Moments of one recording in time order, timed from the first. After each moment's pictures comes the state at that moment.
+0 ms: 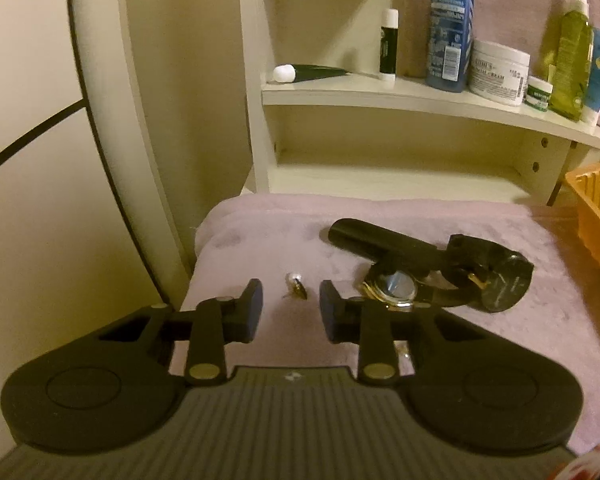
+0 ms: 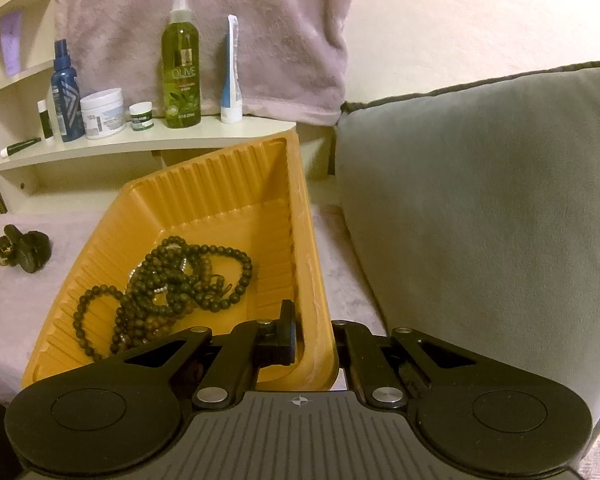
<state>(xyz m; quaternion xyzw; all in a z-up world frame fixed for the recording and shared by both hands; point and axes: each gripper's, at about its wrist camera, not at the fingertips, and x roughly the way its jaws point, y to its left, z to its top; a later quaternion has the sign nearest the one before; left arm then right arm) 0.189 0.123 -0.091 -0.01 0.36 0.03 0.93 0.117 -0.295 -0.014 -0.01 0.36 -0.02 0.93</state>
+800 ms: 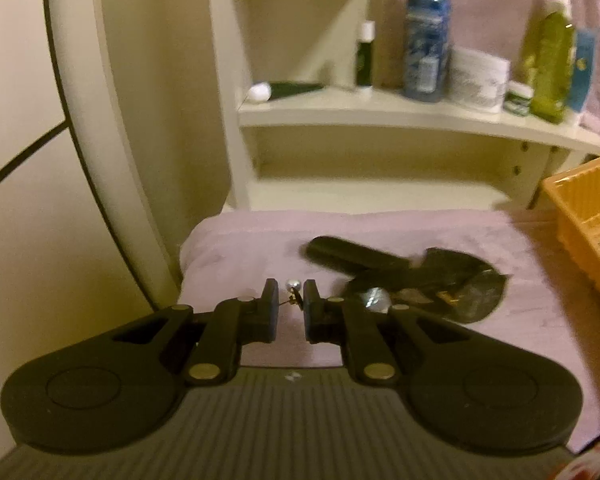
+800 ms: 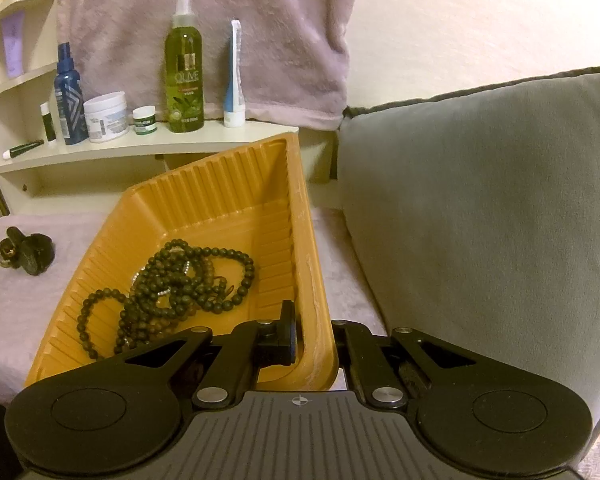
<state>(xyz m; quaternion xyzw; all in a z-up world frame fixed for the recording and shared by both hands) 0.187 0.112 -0.069 -0.01 0.36 0.01 0.93 0.114 -0.293 -0.011 -0.01 0.35 -0.02 0.94</state>
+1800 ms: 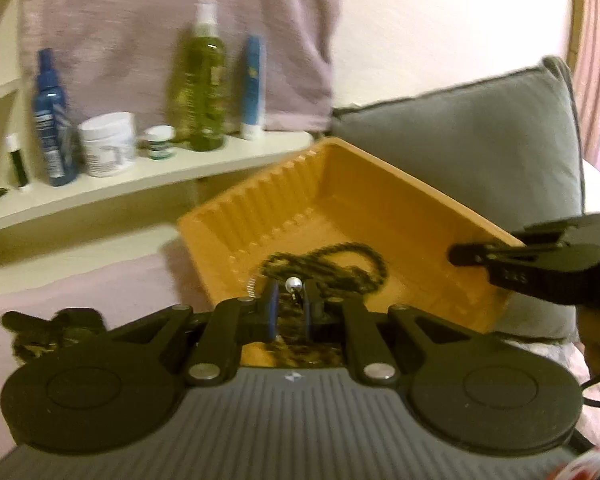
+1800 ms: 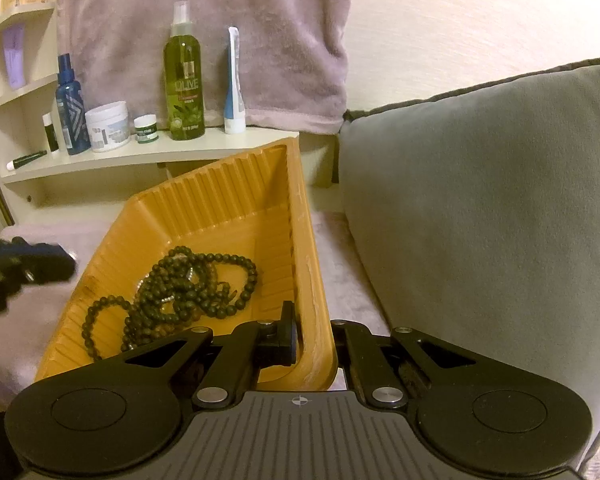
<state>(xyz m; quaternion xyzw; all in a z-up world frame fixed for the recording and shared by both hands) 0.131 -0.096 -0.001 0.02 0.32 -0.27 0.91 0.112 -0.293 -0.011 0.00 0.35 -0.02 0.94</state>
